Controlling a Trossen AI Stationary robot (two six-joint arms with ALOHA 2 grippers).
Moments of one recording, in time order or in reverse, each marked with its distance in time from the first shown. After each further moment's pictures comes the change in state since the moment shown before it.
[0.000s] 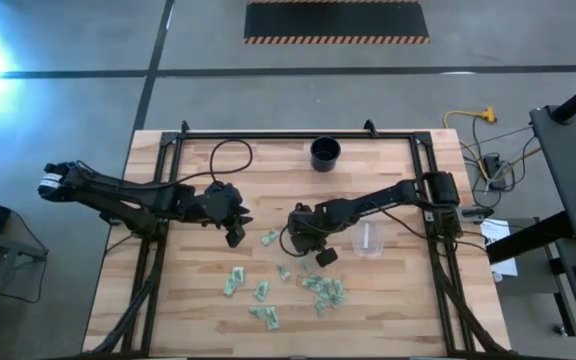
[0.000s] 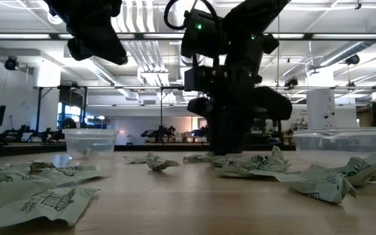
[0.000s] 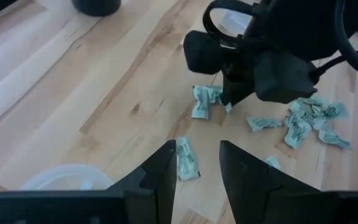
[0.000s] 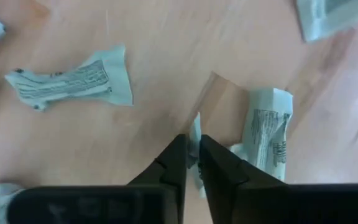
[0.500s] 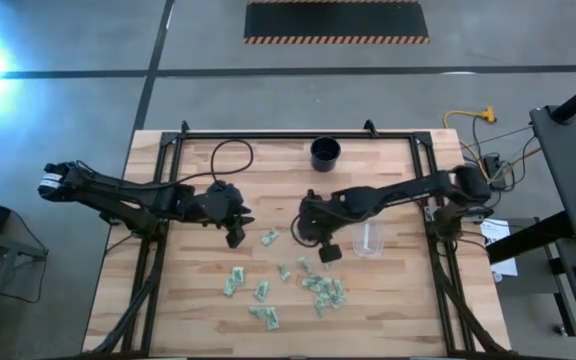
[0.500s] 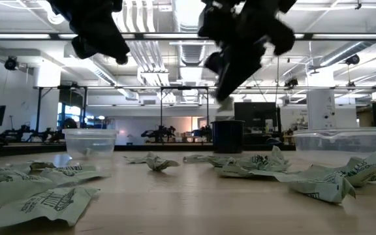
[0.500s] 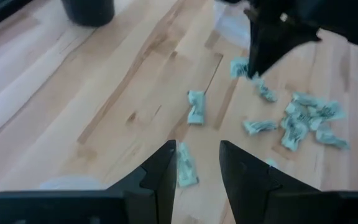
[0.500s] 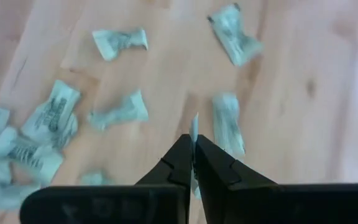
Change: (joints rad) left arm -0.002 0.000 0.000 0.045 0.001 0.055; right arm 0.002 -0.247 0.000 -0.115 0.011 0.216
